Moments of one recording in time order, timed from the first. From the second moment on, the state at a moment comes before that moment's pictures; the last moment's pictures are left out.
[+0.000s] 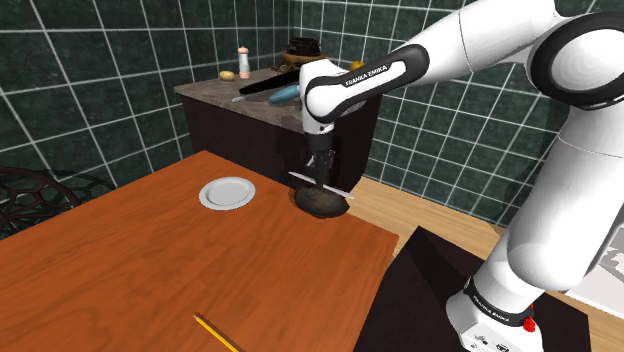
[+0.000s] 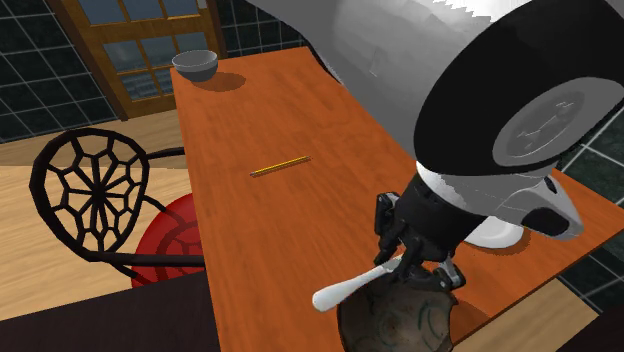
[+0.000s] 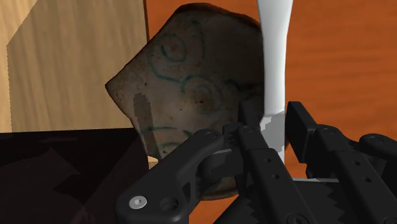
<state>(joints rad) -0.05 0.11 0.15 -2.02 0.02 1.93 -0.01</state>
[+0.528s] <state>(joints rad) -0.08 0.16 0.12 -2.02 0.00 1.98 -0.08</state>
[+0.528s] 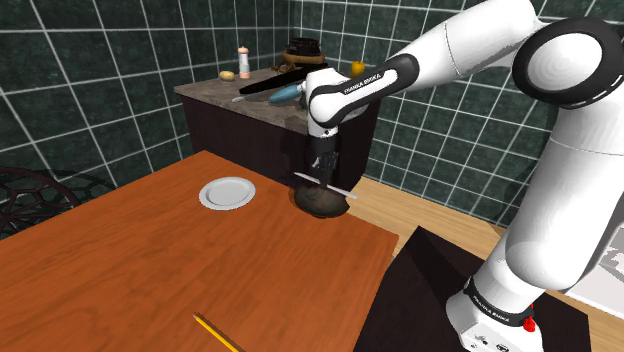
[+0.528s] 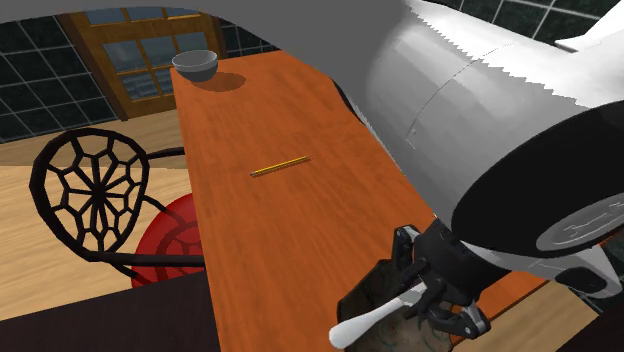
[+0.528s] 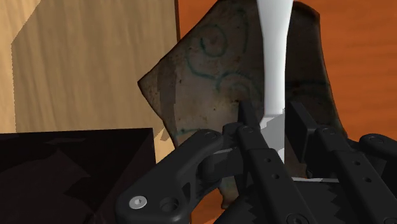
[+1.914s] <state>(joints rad) -0.08 0.24 0.12 -2.07 -0.01 2.10 -0.07</state>
